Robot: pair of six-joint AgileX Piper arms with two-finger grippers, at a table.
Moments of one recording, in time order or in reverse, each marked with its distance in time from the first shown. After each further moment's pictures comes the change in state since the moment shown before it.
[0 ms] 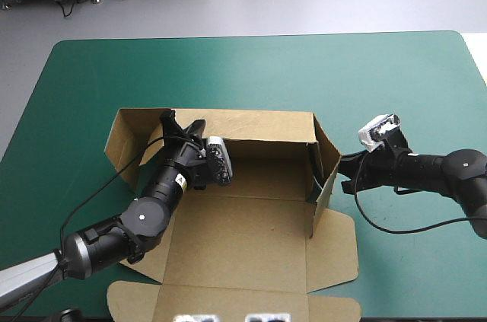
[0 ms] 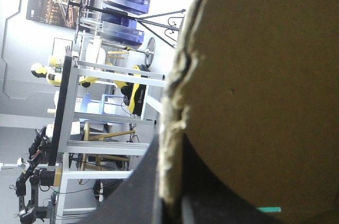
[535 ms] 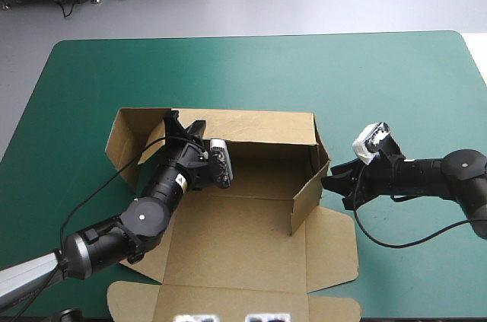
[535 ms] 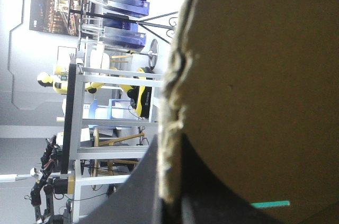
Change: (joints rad) left arm 0.000 0.000 0.000 -0.001 -0.005 0.074; right arm 0.004 0.000 0.001 -0.018 0.153 -0.072
